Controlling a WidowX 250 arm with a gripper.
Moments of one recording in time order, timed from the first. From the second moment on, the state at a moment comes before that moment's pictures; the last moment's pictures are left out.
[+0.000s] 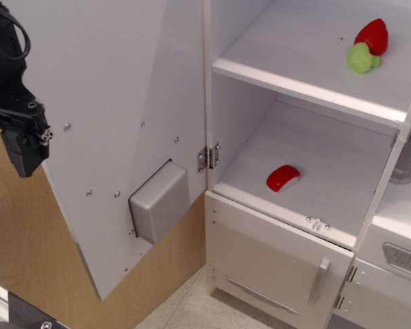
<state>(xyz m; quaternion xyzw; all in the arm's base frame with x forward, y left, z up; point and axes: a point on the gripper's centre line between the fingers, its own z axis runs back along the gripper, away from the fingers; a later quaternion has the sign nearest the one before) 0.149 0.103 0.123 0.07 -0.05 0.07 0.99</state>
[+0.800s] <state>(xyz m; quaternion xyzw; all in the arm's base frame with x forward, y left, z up) 0.139 0.123 0.119 0.04 -0.05 0.04 1.00</state>
